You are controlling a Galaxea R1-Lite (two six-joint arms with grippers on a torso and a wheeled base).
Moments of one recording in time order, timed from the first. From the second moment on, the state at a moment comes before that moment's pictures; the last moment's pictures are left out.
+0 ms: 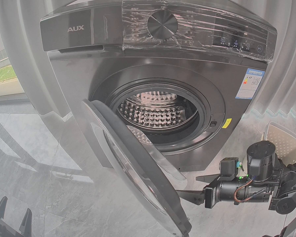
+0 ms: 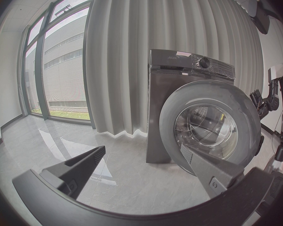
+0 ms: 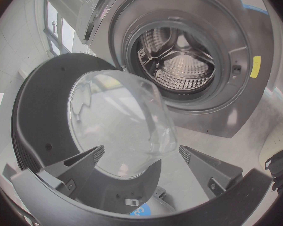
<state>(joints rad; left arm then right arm) 0.00 0.02 -0.02 0.00 0.00 -0.02 0.72 1.68 -0.39 -0.84 0.17 0.33</state>
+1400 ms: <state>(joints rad) 0.00 0.02 -0.02 0.00 0.00 -0.02 0.77 1.95 -0.37 -1.27 0.12 0.35</state>
